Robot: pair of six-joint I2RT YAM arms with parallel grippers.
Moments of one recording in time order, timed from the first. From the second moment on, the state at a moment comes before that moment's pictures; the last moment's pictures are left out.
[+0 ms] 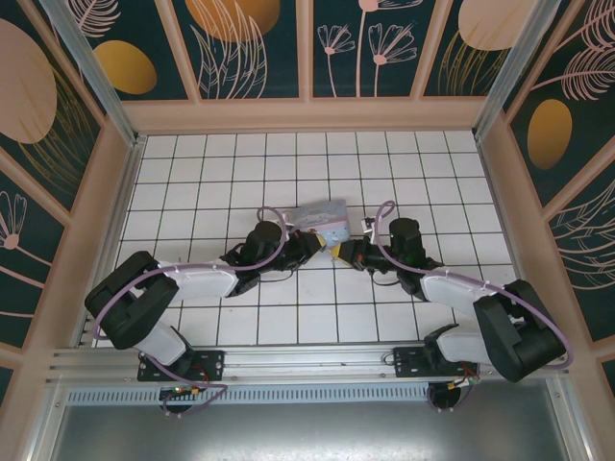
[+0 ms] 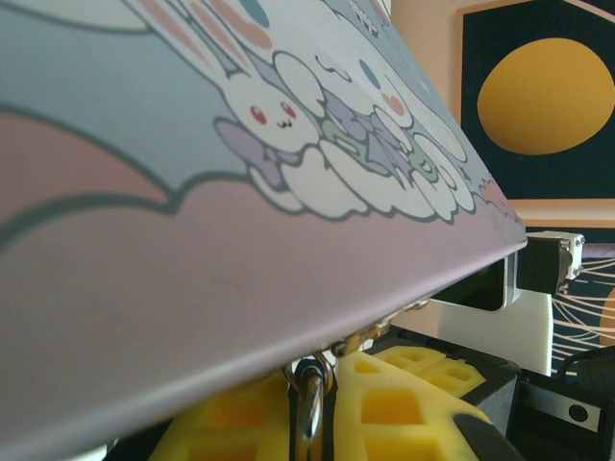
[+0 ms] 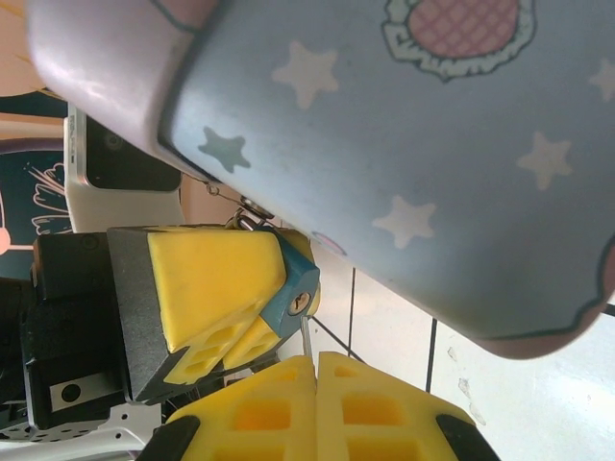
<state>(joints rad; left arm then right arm) -0.81 1.56 0.61 0.57 0.26 -1.32 0.46 1.27 0.38 0.45 -0.76 1.05</state>
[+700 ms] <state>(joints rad) -0.81 1.56 0.61 0.57 0.26 -1.32 0.48 1.30 0.40 0.46 -0.76 1.05</state>
